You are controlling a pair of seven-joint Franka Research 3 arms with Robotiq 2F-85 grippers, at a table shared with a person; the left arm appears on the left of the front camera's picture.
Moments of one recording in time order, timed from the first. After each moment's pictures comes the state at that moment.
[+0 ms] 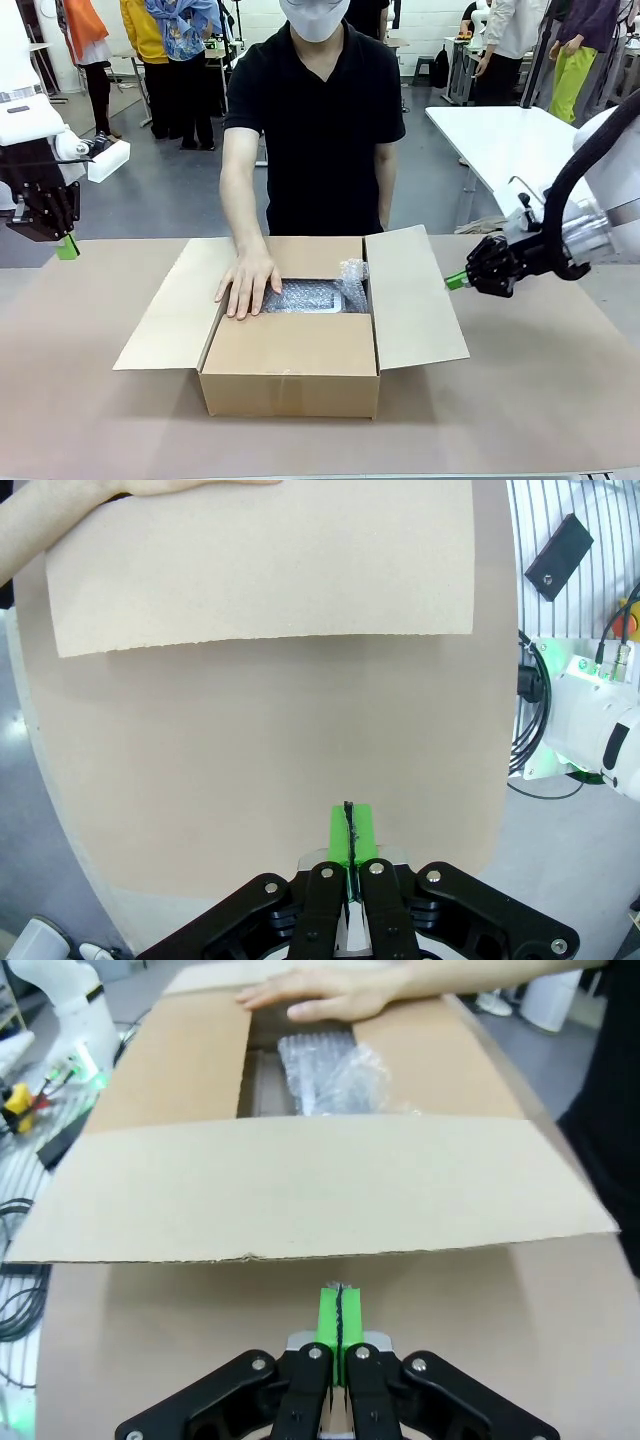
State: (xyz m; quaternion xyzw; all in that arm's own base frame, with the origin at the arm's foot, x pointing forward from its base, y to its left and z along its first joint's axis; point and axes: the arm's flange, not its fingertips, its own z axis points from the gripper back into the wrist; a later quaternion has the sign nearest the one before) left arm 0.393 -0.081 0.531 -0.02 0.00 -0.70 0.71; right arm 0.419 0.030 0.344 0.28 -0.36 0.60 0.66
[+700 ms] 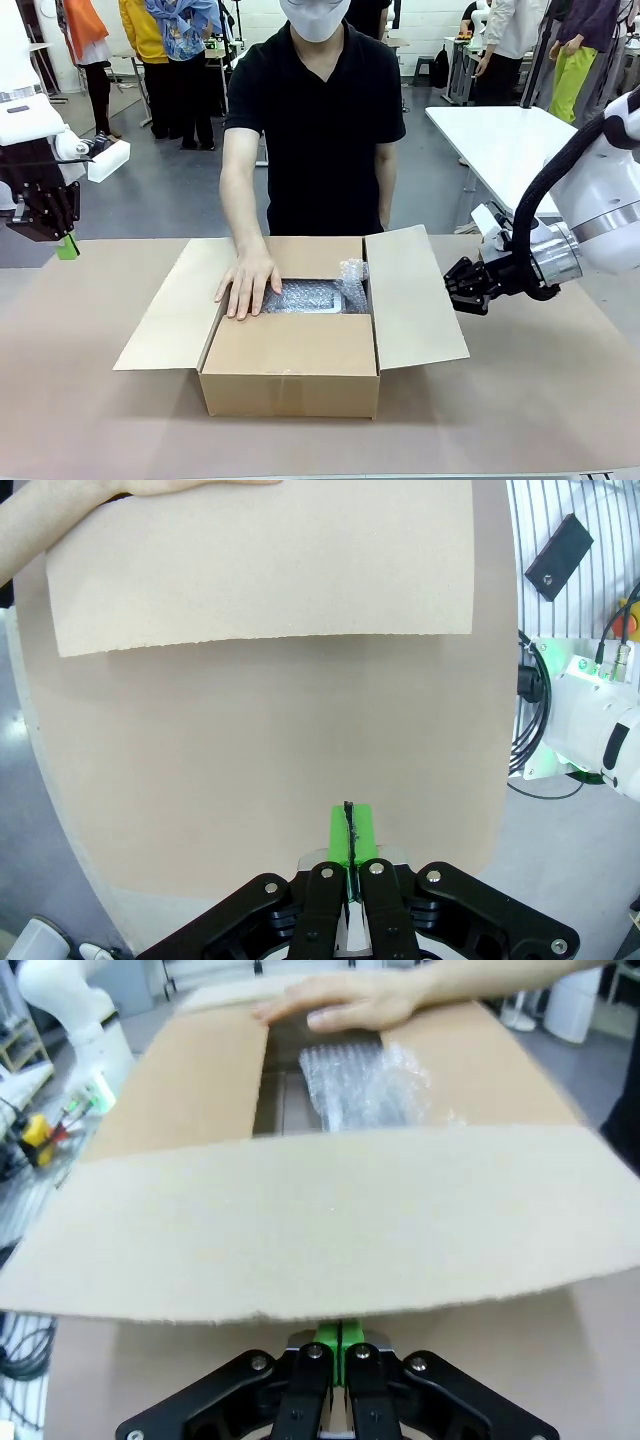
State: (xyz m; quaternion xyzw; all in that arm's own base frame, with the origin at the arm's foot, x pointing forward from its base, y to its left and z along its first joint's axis) left arm 0.393 -0.081 0.531 -0.02 0.00 -0.70 0.71; right arm 0.419 0.059 0.312 0.34 -0.36 0.58 0.65
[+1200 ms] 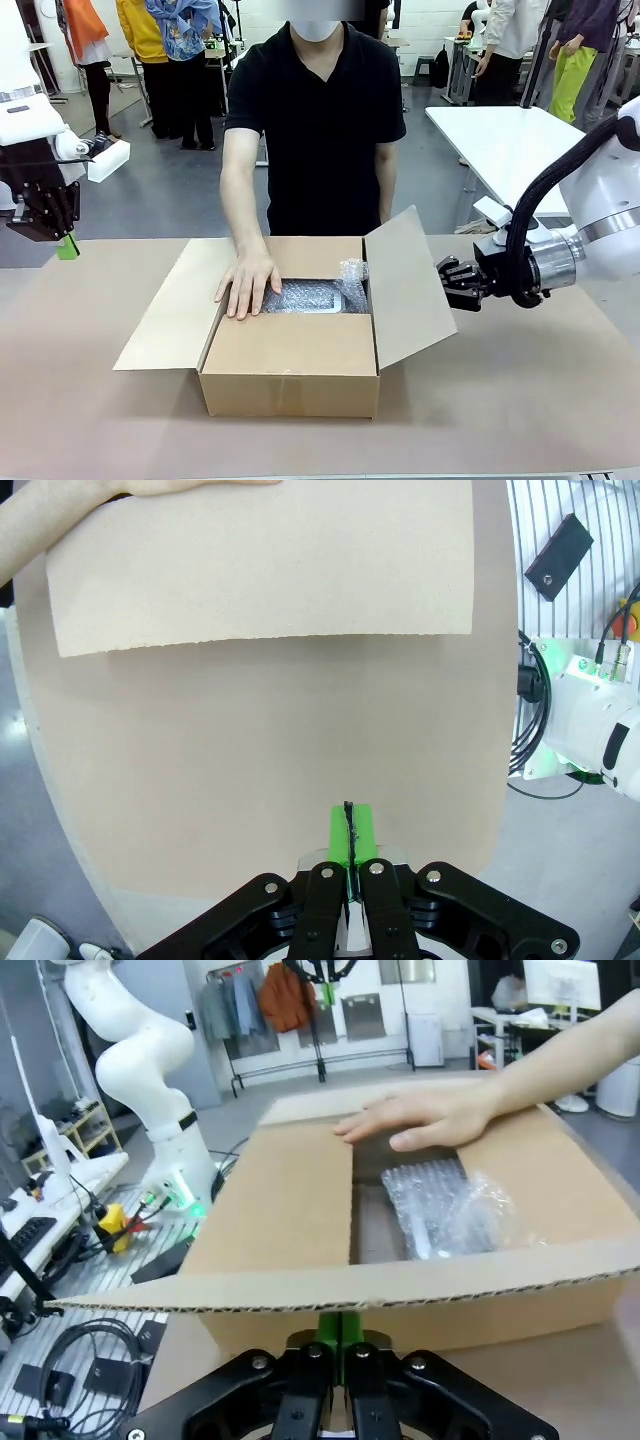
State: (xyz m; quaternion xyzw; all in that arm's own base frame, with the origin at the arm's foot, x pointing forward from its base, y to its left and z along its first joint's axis) left arm 0.393 -0.081 0.531 -0.02 0.00 -0.70 0.71; right arm 0.400 0.079 0.317 0.48 -0.37 0.53 0.59
